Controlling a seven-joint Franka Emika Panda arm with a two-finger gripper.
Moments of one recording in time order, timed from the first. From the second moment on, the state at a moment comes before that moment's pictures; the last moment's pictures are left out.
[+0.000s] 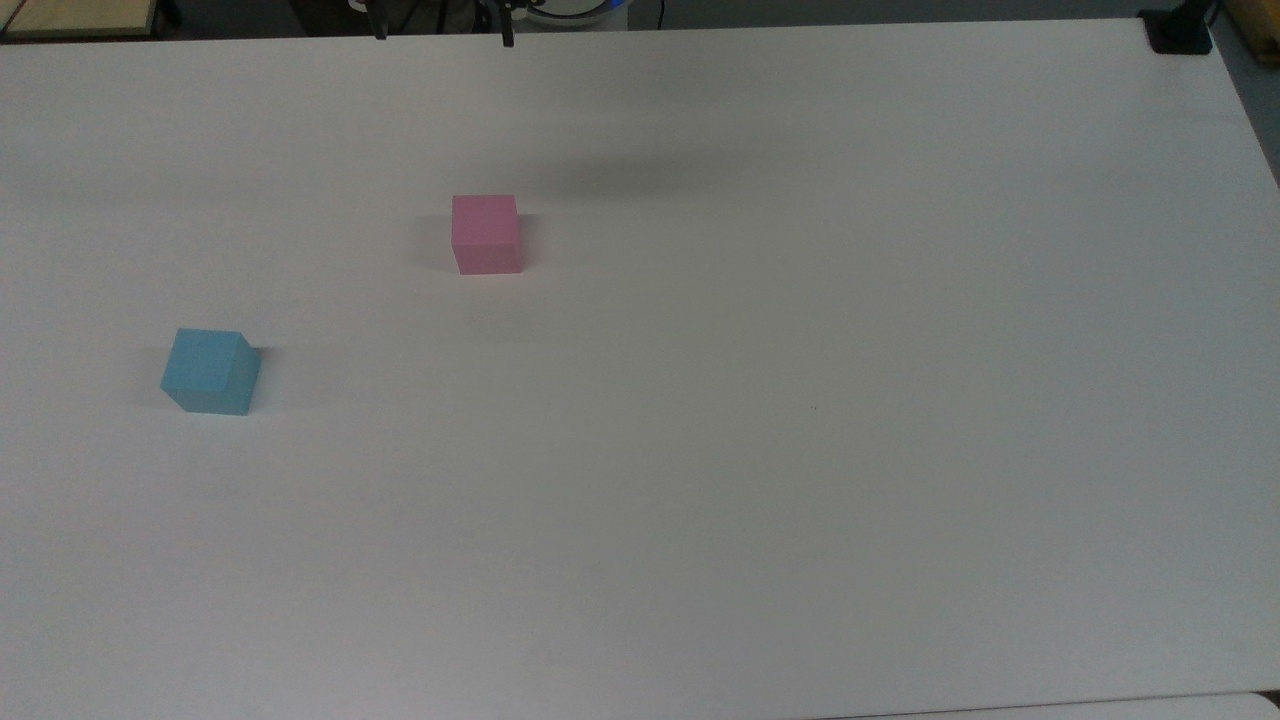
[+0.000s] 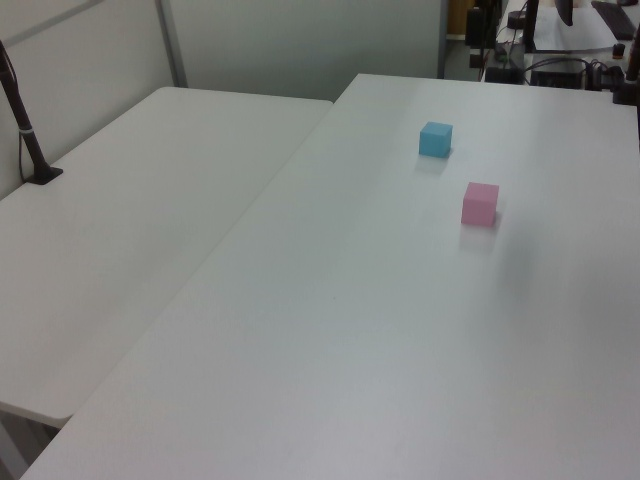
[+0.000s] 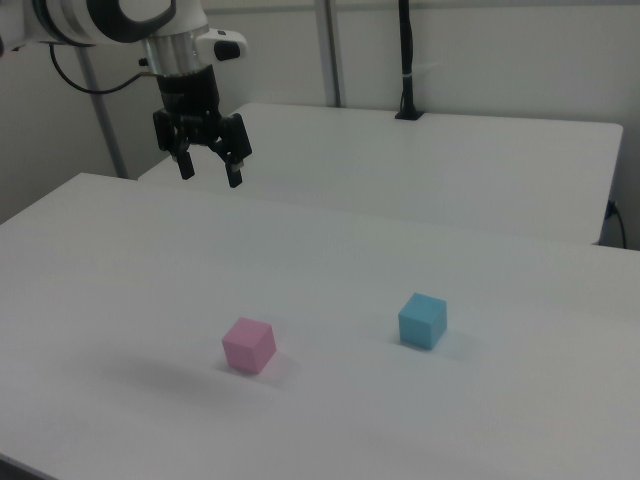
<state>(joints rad) 0.04 0.05 -0.08 -1.51 -0.04 1.54 -0.04</state>
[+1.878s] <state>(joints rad) -0.25 0.58 -0.18 -1.38 -0.05 2.02 -0.28</state>
